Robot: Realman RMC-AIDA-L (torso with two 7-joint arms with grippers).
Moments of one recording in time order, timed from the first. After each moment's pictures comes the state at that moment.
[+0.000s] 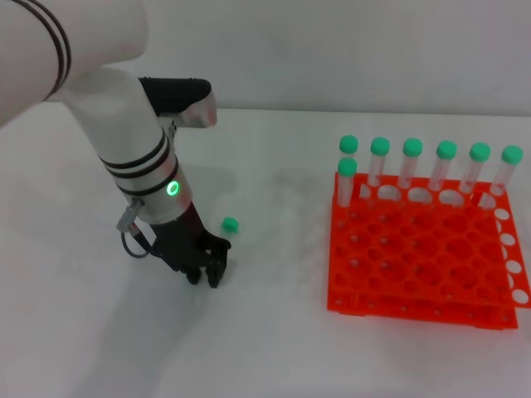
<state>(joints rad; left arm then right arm) -1.37 -2.07 2.85 -0.23 0.91 1.18 -2.81 0.39 2.01 -0.25 -0.08 2.18 1.24 -2.81</state>
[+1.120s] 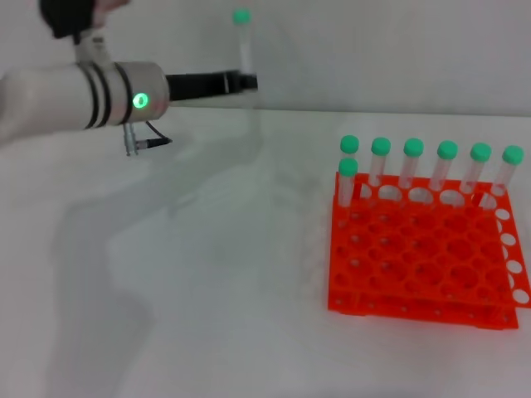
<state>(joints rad) -1.13 -2.03 2.84 -0.33 -0.35 0.93 -1.82 0.38 2.01 -0.23 -0.07 2.19 1.25 -2.70</state>
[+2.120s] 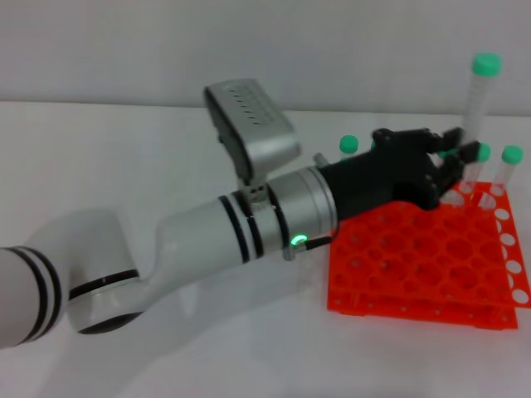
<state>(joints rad) -0.95 -2.10 2.84 0.31 -0.72 1.07 -0.64 0.29 1.86 -0.48 -0.42 1.86 1.66 -1.98</state>
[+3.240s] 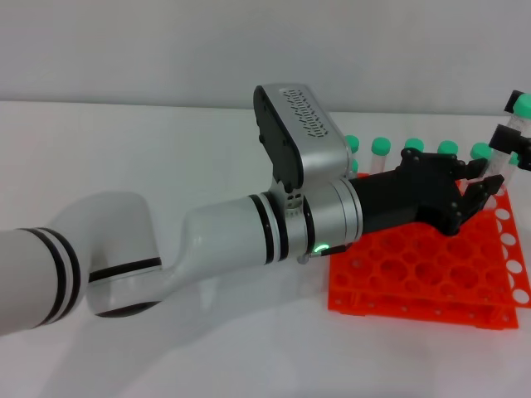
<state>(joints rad) -1.00 -2.10 2.83 0.35 -0.61 0.93 -0.61 0.51 1.90 -0.73 -0.57 1.65 1.70 -1.83</state>
